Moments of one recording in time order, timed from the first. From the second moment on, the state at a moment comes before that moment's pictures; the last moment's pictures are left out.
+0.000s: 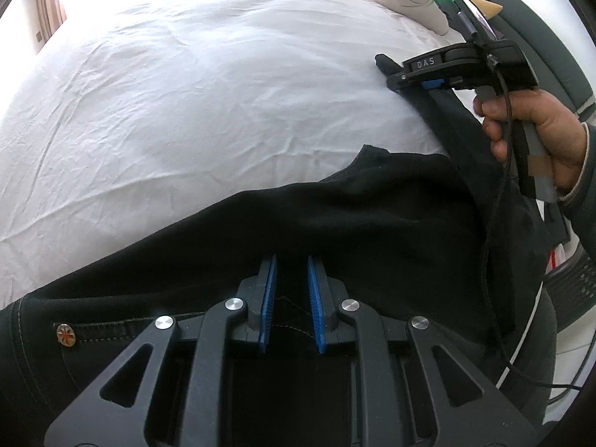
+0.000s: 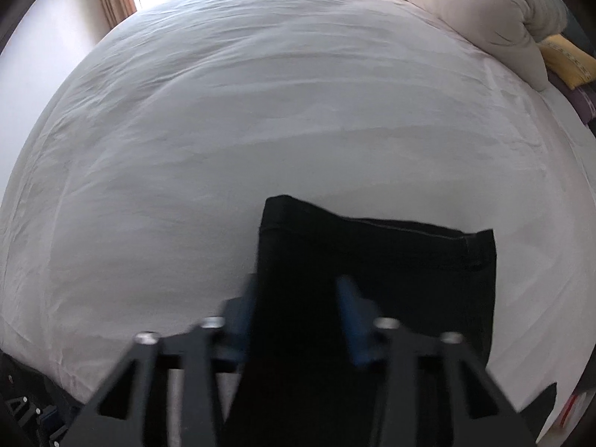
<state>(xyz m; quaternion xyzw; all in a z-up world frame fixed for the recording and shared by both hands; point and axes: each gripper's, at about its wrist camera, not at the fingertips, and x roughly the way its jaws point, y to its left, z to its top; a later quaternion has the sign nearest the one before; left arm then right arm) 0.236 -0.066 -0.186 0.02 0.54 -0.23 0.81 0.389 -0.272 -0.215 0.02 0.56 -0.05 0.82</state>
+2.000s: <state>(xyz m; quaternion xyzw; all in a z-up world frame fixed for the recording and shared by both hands) 0.193 -0.109 -0.165 0.04 0.53 -0.17 0.83 -0.021 -0.524 -0.225 0.43 0.37 -0.26 0.78</state>
